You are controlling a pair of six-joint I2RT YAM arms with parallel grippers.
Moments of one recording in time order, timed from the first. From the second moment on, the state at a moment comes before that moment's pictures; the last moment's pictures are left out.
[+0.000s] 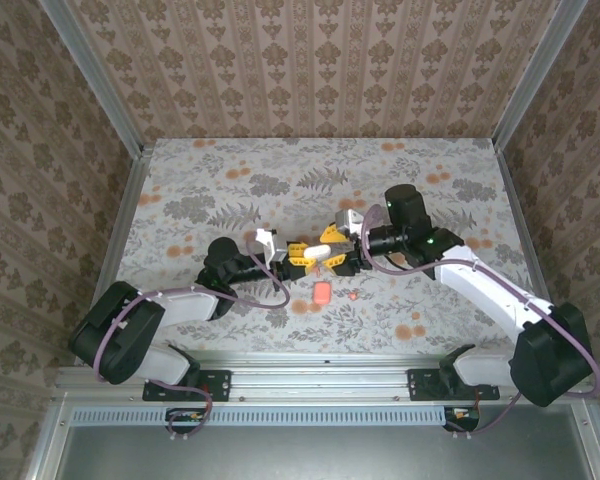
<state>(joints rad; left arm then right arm) -0.64 1.40 0.41 1.06 0.84 -0.06 0.45 1.26 0.91 -0.19 -0.98 -0.54</state>
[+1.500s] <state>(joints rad) -0.33 1.66 0.83 -0.25 0.71 -0.58 0.49 1.46 1.03 -0.51 -0.52 0.59</state>
